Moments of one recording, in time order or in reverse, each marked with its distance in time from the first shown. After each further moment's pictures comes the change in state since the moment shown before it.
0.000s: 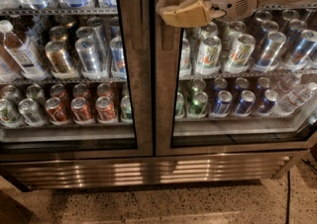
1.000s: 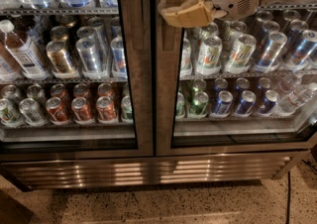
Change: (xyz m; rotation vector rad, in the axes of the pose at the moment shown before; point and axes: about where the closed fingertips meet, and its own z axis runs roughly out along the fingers) arm 0.002 0.000 -0.002 0.009 0.047 -0.043
